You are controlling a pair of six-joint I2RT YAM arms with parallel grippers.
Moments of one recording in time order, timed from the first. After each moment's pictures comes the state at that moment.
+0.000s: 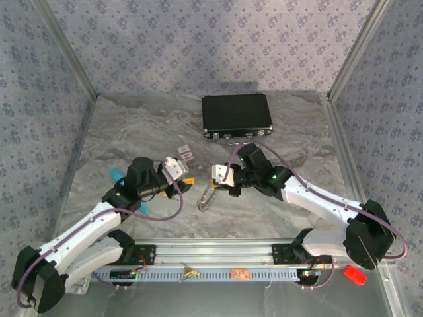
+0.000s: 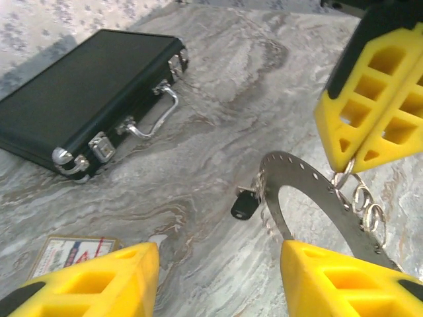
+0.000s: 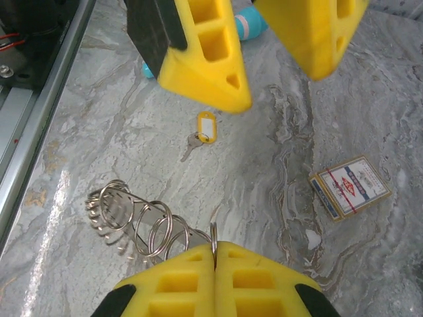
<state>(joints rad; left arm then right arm) -0.63 0.87 0.53 -0.09 0.36 0.31 0.77 1.24 0.82 -0.24 -0.51 -0.70</state>
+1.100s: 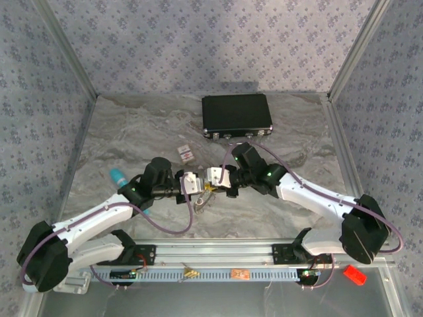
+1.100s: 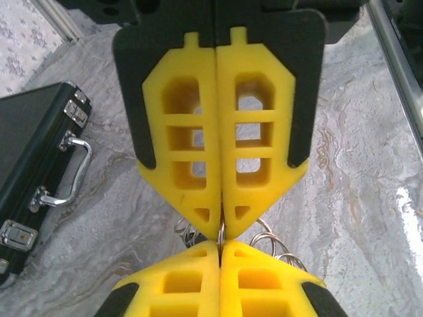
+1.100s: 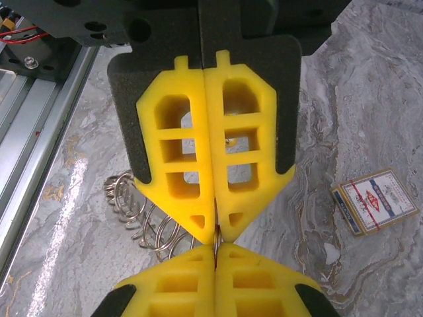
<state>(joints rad) -0.75 1.04 0.56 -0.03 0.48 0.60 0.80 1.29 0.87 -0.29 -0.54 -0.74</state>
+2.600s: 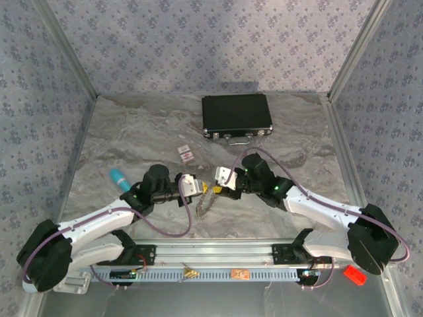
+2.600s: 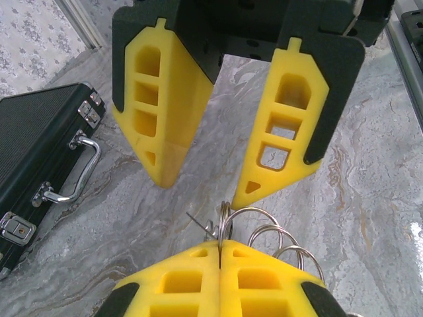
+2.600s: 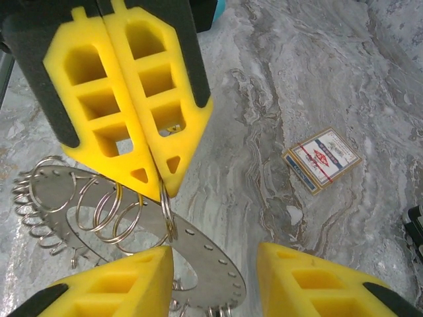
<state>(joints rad) -0.76 1.03 0.43 0.20 0.46 0.48 0.80 1.18 0.65 -0.01 -0.37 -0.56</state>
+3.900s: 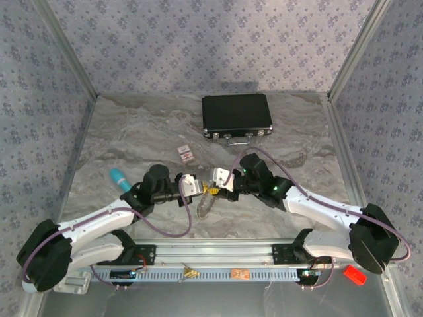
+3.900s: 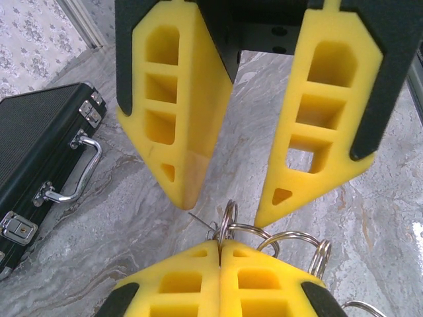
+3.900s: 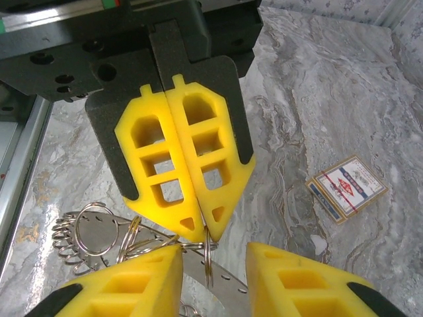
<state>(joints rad) -0.77 1.03 0.43 0.20 0.44 0.49 0.82 1.18 0.67 -0.01 -0.43 -0.53</state>
